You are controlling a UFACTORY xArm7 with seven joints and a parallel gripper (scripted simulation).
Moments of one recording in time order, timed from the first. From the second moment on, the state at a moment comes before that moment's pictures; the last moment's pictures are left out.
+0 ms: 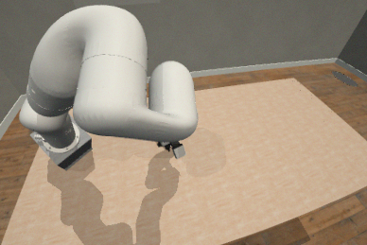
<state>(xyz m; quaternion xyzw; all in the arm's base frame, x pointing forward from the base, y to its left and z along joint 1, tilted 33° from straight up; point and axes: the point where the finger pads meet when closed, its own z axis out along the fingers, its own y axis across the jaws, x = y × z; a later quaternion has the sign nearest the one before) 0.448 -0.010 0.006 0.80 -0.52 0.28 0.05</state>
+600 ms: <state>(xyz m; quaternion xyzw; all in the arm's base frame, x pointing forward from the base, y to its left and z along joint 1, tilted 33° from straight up) 0.425 -0.009 0.021 0.80 -0.52 0.28 0.05</state>
